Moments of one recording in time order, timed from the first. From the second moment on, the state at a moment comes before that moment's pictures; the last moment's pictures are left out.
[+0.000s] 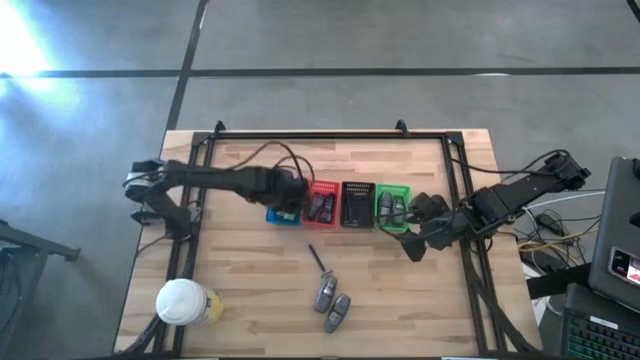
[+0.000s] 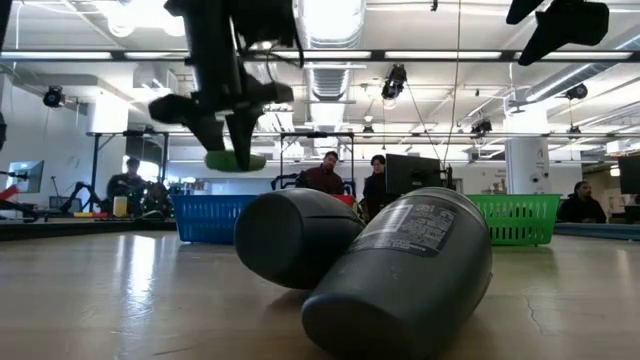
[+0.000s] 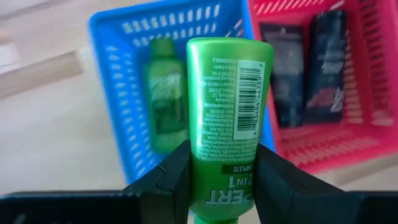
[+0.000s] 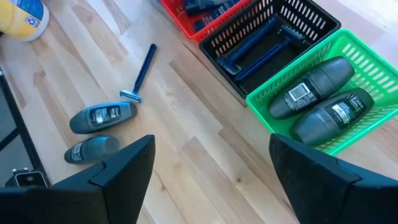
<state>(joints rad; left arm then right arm) 0.08 1.60 1.23 -0.92 -0.23 -1.16 0.44 1.11 1.09 -1.02 0.39 1.13</state>
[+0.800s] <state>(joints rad) 0.18 1.60 1.12 -0.75 -0.16 -1.07 0.42 1.11 1.08 -1.02 0.39 1.17</state>
